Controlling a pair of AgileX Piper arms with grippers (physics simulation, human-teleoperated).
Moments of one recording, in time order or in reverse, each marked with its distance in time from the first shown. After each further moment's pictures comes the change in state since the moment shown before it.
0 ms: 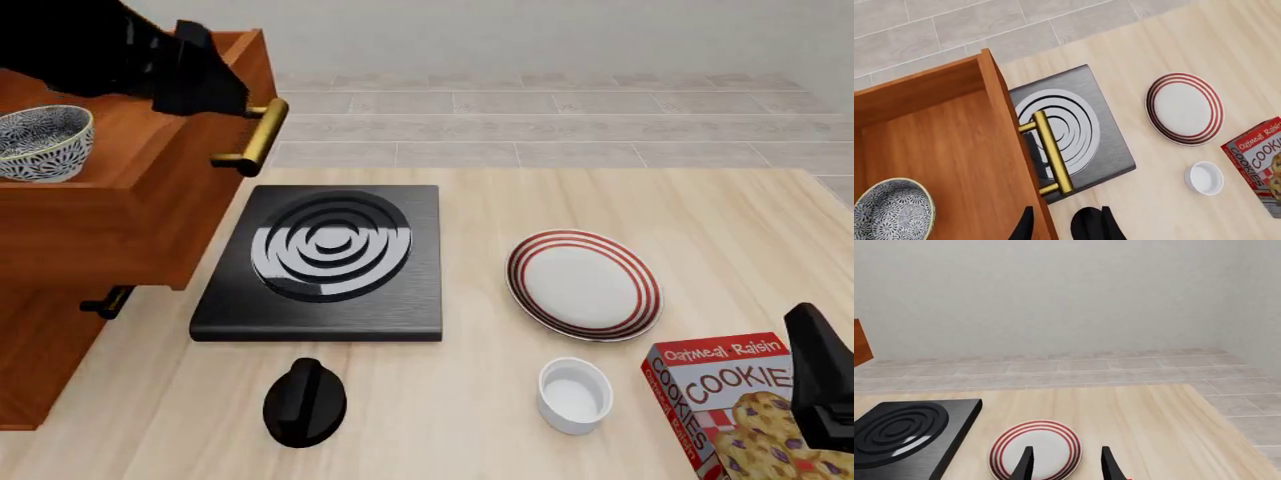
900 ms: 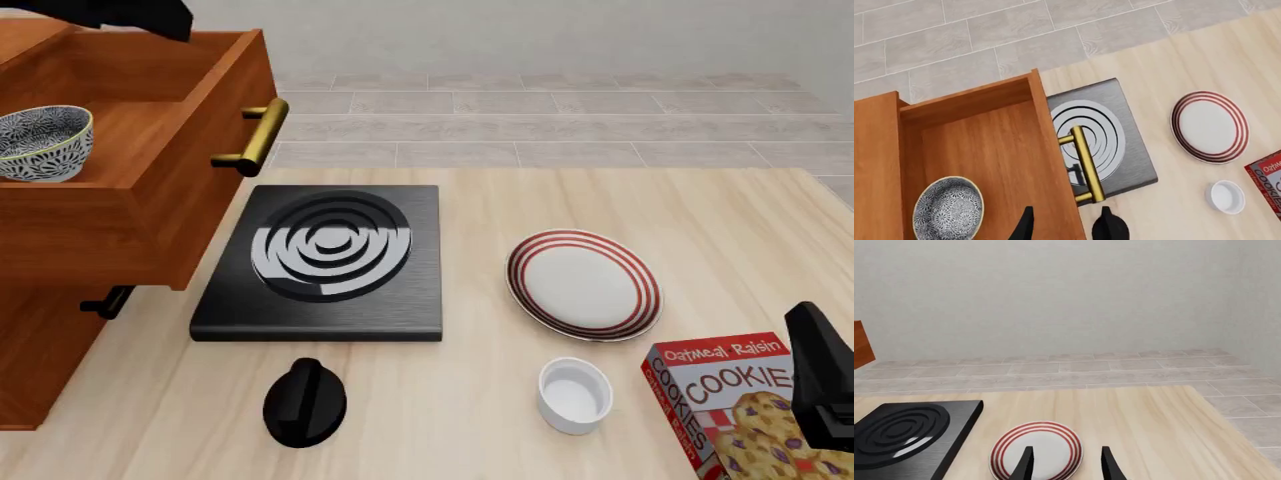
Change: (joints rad) left arm 0.128 0.109 -0.286 0.172 0.061; right arm 0.003 0.000 -0.001 -0.004 0.003
